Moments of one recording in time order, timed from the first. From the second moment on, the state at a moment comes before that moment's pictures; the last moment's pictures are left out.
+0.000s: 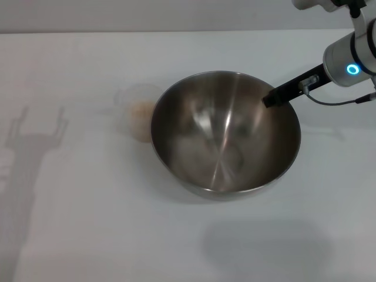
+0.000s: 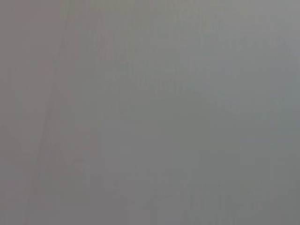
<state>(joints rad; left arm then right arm) -0.29 -2.08 -0.47 -0.23 1.90 1.68 -0.11 0.68 2.07 -1.30 -1.15 0.56 1.30 -0.44</state>
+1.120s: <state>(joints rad) -0.27 -2.08 -0.47 -0.25 1.91 1.73 -0.11 0.58 2.08 -1.23 -1.43 0.73 1.47 -0.51</state>
